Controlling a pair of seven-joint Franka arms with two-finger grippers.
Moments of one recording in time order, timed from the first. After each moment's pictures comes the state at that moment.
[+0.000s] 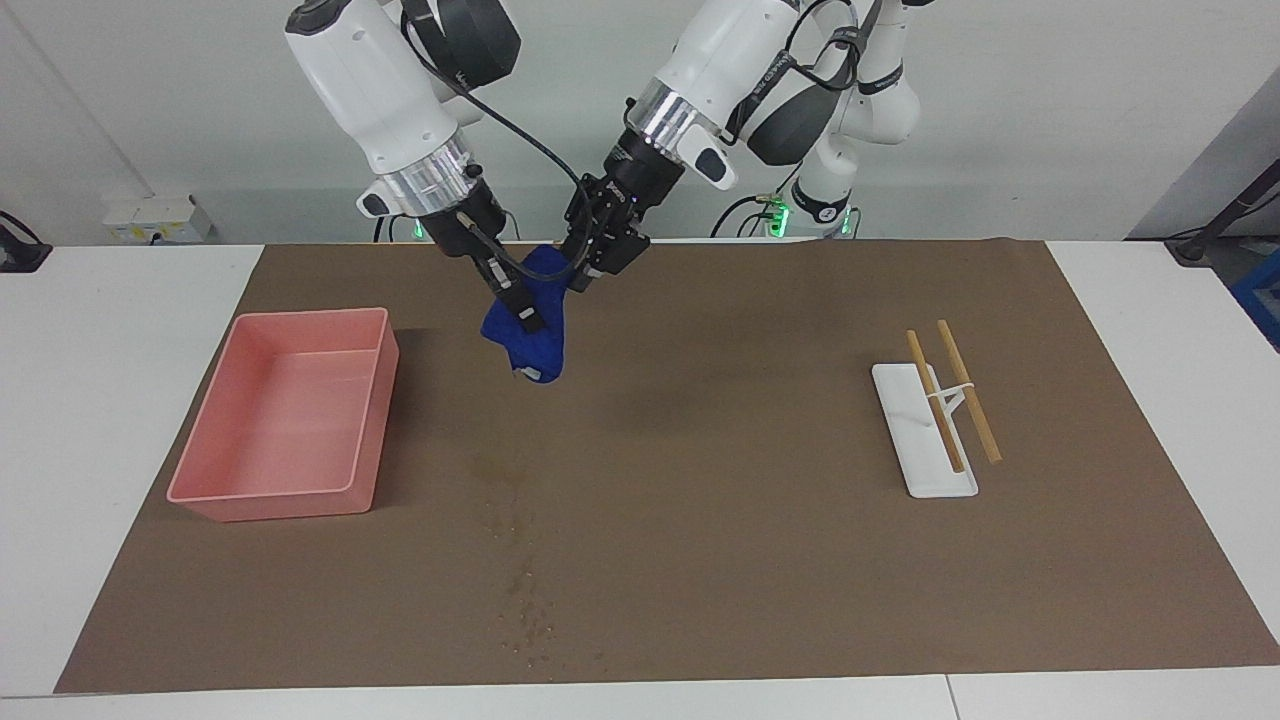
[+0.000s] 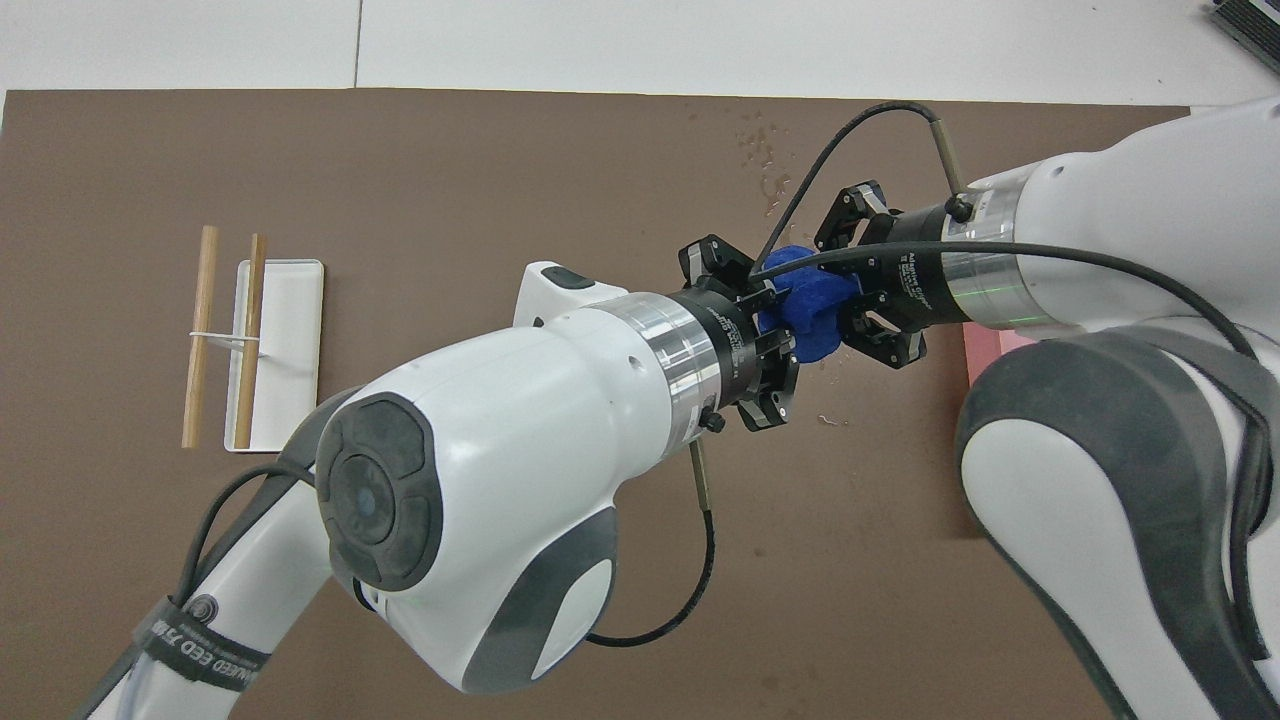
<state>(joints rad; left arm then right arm) -0.54 0.11 -0.20 -1.69 -0.35 2.52 -2.32 0.22 0.06 0.07 -1.67 0.33 2.09 1.27</state>
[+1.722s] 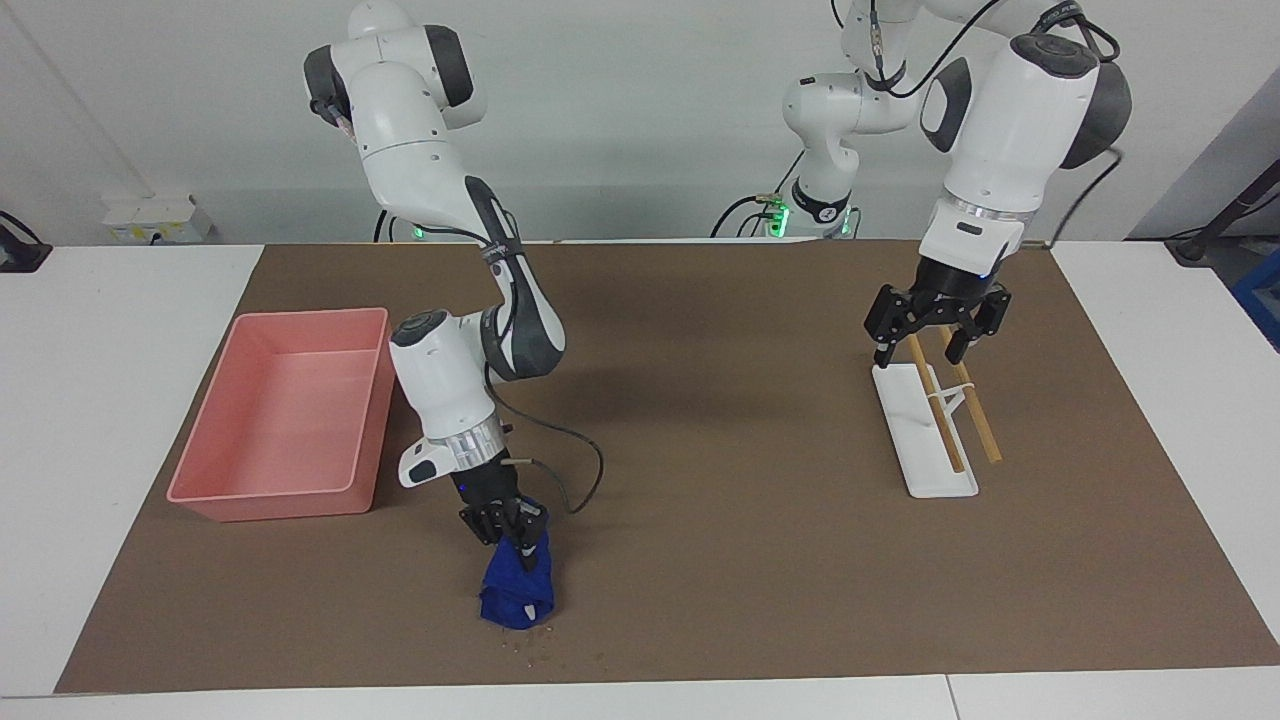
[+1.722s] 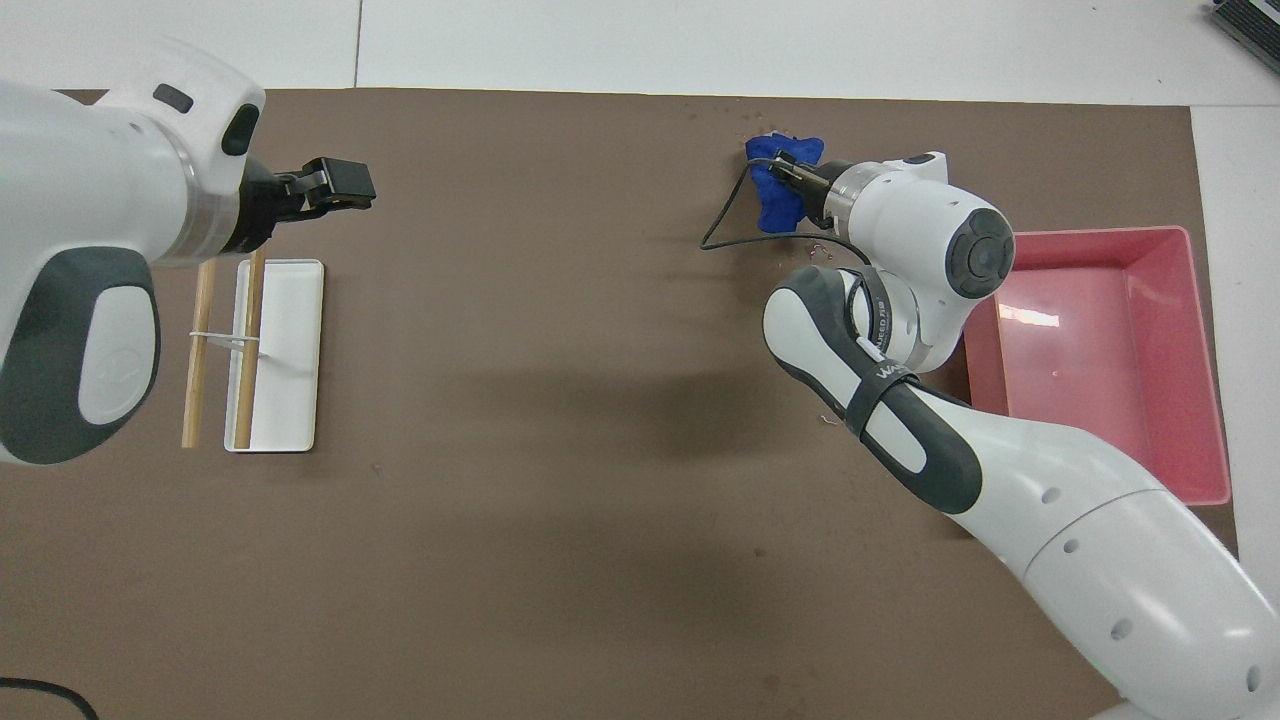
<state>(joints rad) -0.02 0.05 -0.18 -1.68 0.00 1.94 -0.15 0.21 0.65 0.07 -1.66 0.33 2.91 0.40</state>
